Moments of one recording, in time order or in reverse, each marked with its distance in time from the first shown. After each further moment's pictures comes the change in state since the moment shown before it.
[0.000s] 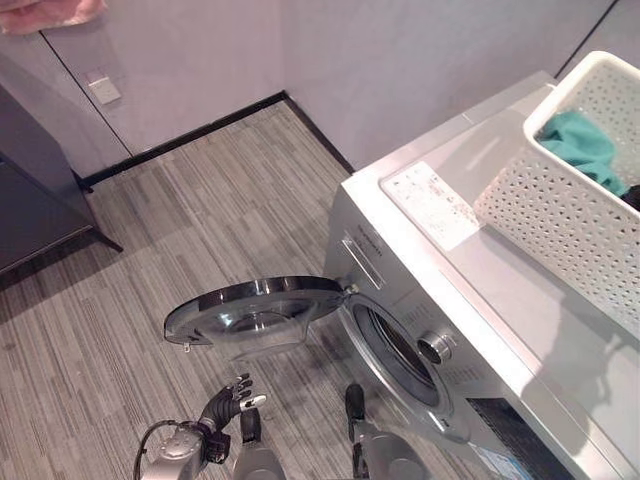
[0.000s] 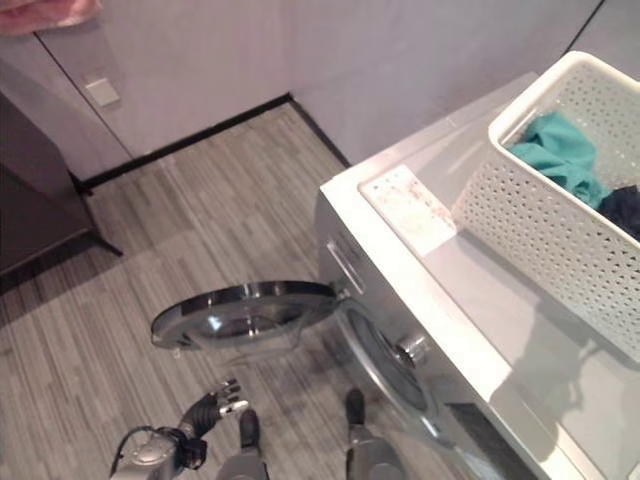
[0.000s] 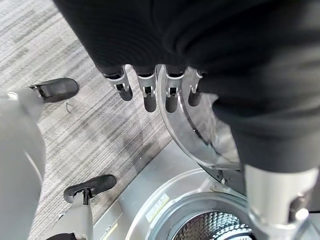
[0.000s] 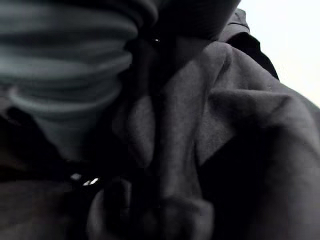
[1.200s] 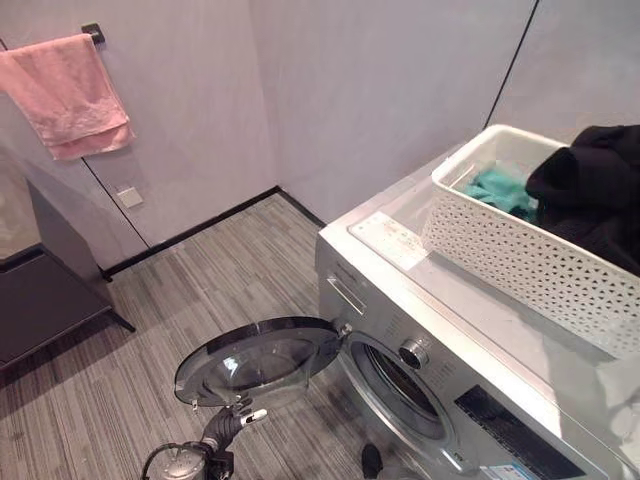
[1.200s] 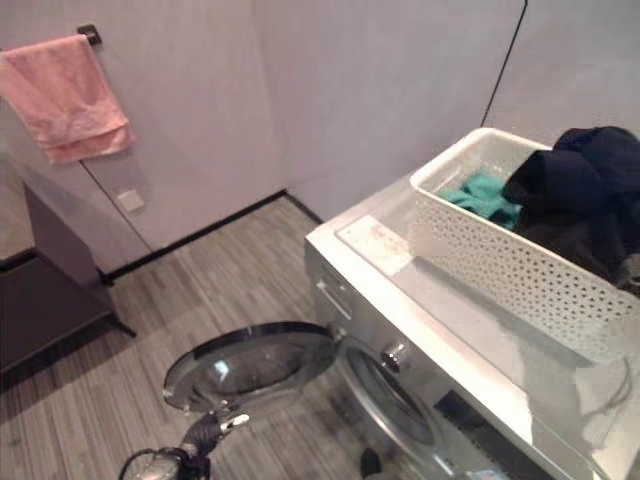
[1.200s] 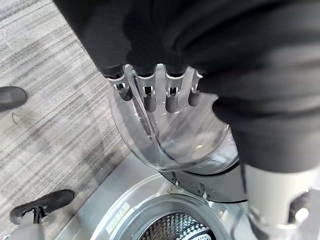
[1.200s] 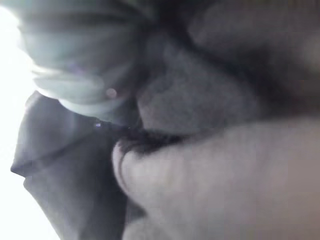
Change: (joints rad) left arm 0.053 -0.079 0.062 0.052 0.003 -0.008 0.016; right arm 0.313 0.421 -0.676 -0.306 0.651 -0.171 -0.327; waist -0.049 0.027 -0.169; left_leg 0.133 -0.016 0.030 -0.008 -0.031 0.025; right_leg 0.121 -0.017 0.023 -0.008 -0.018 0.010
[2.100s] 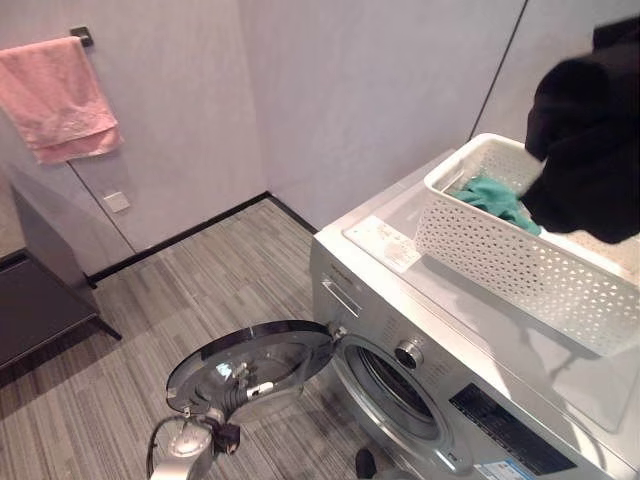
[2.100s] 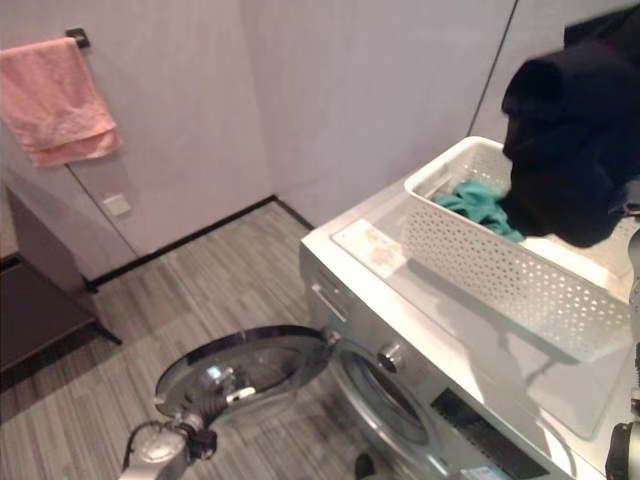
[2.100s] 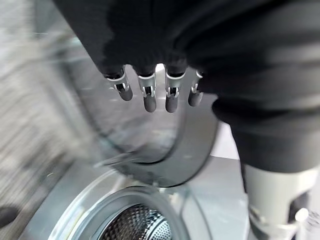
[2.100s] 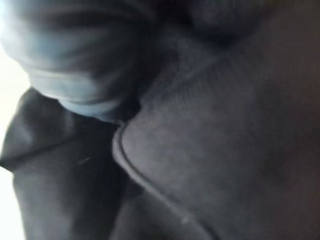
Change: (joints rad) left arm -0.058 0.049 -0.017 -0.193 0.041 -0.032 0.066; right arm -0.268 0.037 -0.007 -0.200 -0.079 -0.089 -0.323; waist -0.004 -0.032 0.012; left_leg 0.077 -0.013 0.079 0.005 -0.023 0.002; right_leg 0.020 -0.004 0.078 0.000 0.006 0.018
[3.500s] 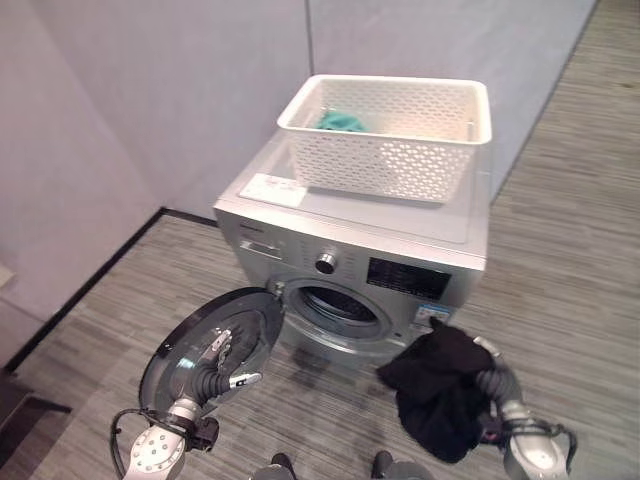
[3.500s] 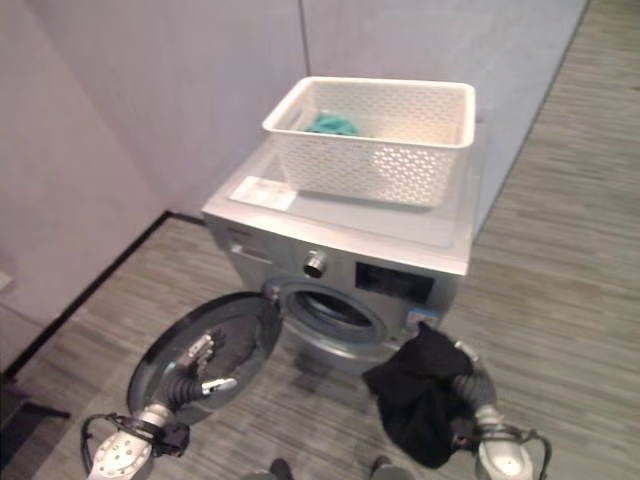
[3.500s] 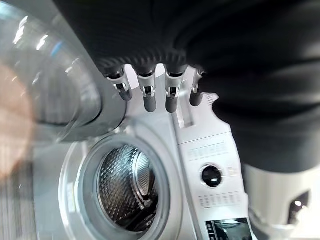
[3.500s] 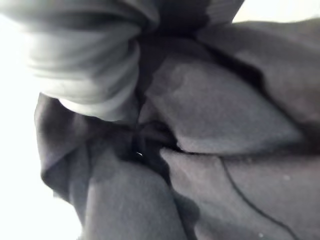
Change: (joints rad) left arm 0.268 0.061 0.142 -0.561 0.195 -0.056 -0.025; right arm 0.874 0.670 0.269 -0.126 -0.288 0.185 0.220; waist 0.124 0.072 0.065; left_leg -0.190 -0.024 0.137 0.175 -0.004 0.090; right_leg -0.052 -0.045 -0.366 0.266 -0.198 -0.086
